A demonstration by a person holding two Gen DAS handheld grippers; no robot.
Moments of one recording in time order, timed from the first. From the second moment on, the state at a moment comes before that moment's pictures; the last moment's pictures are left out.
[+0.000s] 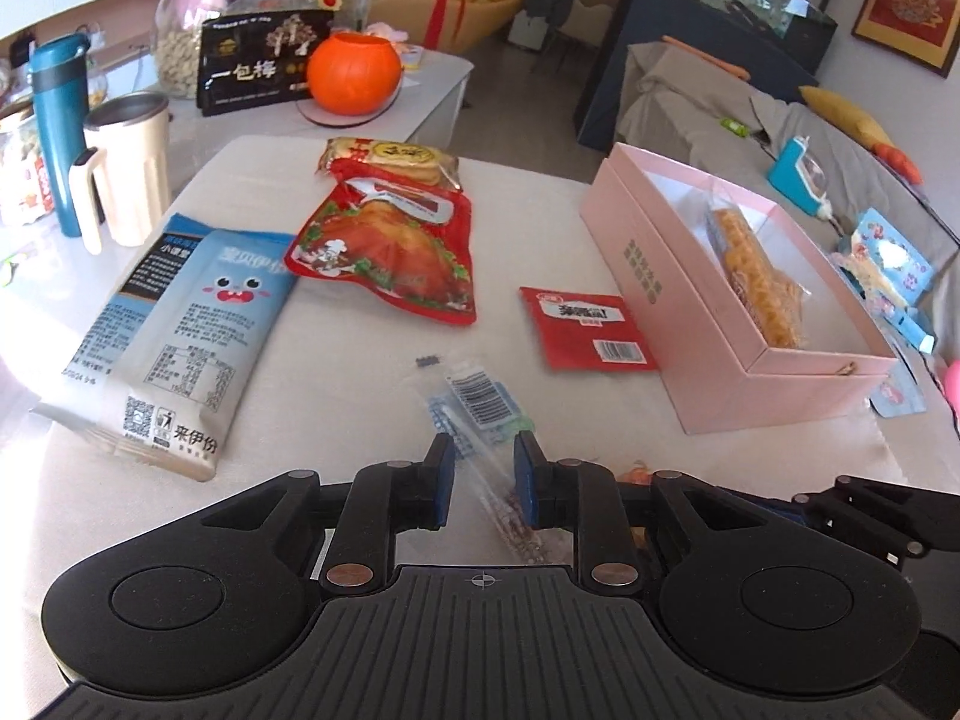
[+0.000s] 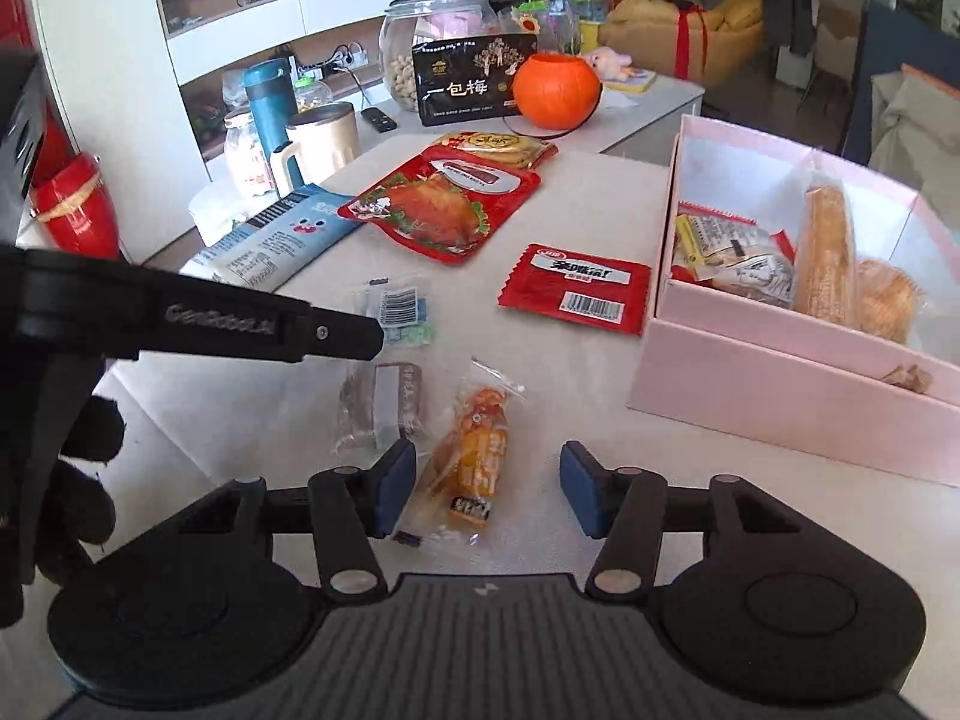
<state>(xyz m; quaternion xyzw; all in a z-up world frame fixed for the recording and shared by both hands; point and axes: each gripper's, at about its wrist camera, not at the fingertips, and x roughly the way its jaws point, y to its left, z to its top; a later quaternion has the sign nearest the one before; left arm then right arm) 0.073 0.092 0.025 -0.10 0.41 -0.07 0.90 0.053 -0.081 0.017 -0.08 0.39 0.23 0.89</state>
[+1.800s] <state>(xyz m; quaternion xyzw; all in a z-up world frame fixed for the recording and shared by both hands) -0.052 0.063 0.060 0.05 0.41 -0.12 0.90 -0.001 -0.139 0.007 -0.03 0.34 0.21 0.91</state>
